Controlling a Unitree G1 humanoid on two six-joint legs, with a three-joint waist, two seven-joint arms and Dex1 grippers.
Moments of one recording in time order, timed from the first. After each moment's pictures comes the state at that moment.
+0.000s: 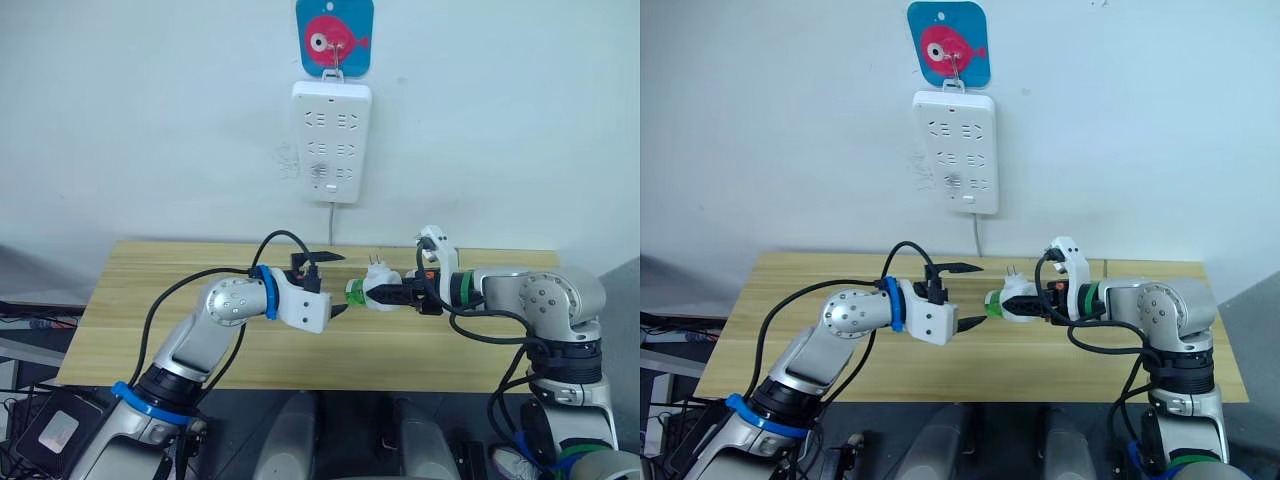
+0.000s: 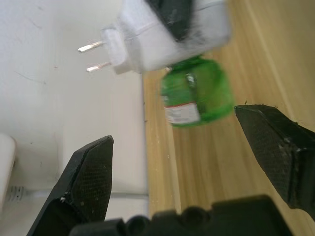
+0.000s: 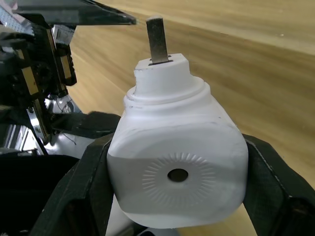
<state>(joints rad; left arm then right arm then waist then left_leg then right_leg) -0.40 0.53 -0.33 -0.13 0.25 -0.03 -0.88 -0.57 -0.32 -0.16 -0.26 0.69 1.60 0.49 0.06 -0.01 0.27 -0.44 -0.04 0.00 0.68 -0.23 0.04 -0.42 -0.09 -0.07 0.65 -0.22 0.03</state>
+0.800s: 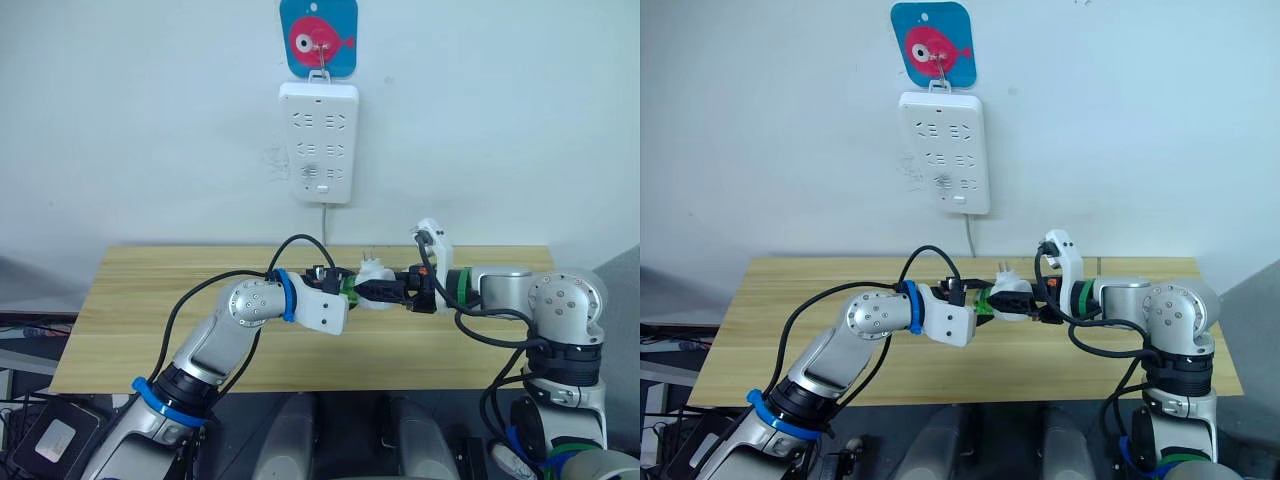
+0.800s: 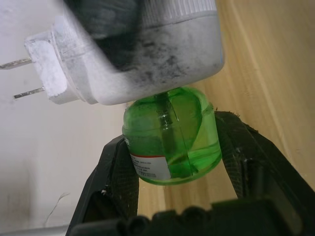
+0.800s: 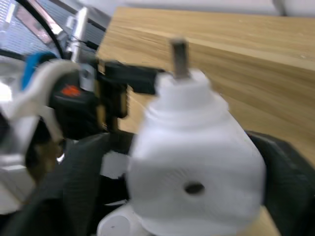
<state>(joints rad) -0.40 0.51 -0.39 -0.15 0.28 0.06 -0.88 -0.57 -0.29 -0.22 -0.31 0.94 1.60 0.29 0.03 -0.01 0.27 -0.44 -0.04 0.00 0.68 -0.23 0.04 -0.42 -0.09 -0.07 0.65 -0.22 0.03</state>
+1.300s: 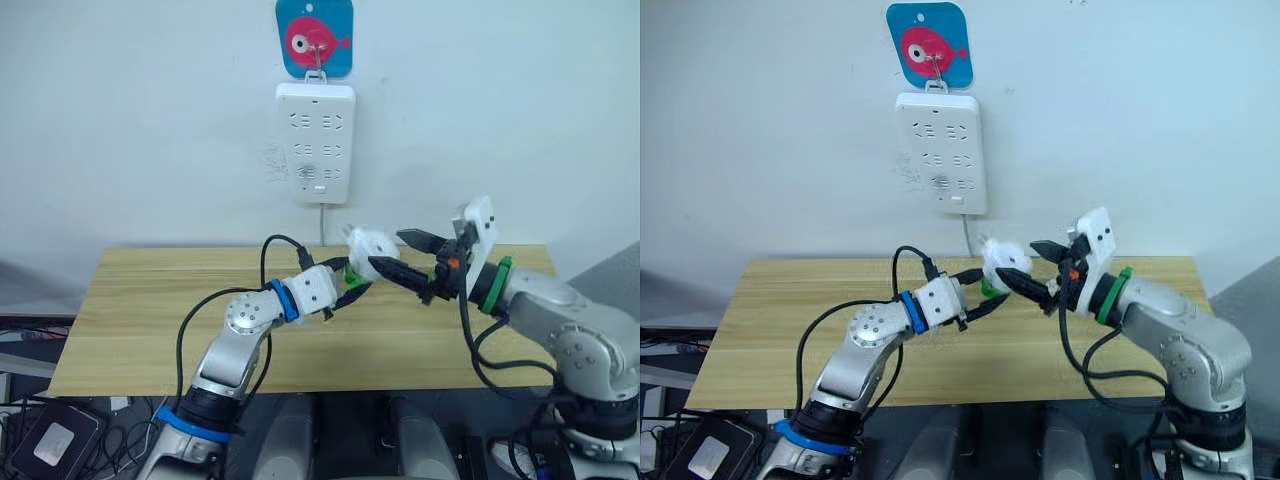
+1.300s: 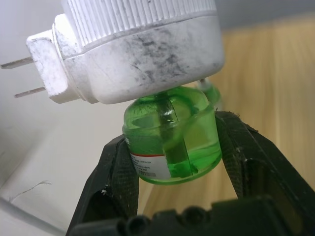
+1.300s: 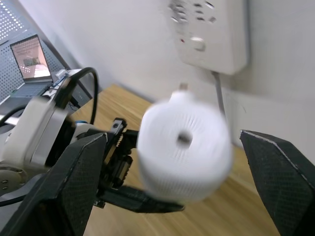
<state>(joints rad) -0.28 0.23 -0.17 -0.09 -0.12 0.13 -0.74 -0.32 -0.43 -0.10 -0.63 0.75 0.97 0.46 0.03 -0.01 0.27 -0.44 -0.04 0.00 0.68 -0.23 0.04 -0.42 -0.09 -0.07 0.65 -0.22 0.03</state>
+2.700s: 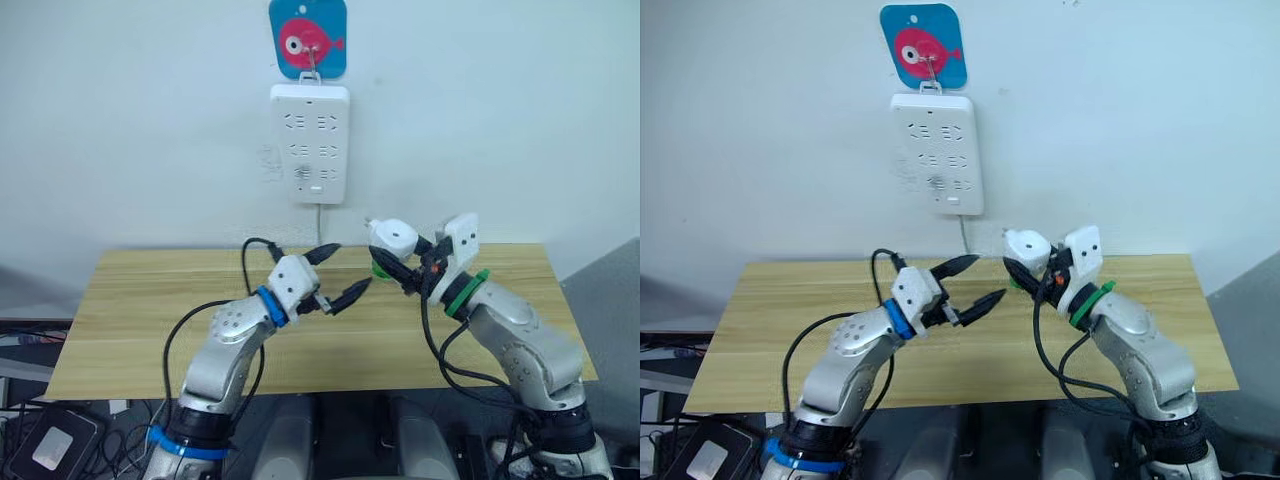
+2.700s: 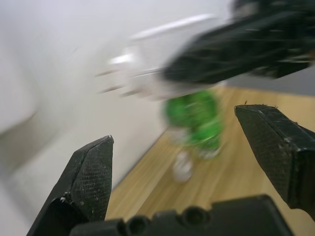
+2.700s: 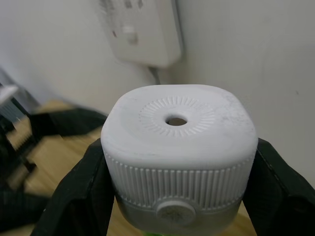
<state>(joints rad) -0.16 0.27 -0.07 -0.21 -0.28 0.23 -0.64 -0.20 -0.35 0.09 -0.43 0.42 0.58 0.37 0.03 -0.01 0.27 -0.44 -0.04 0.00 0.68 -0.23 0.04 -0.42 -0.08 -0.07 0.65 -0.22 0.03</state>
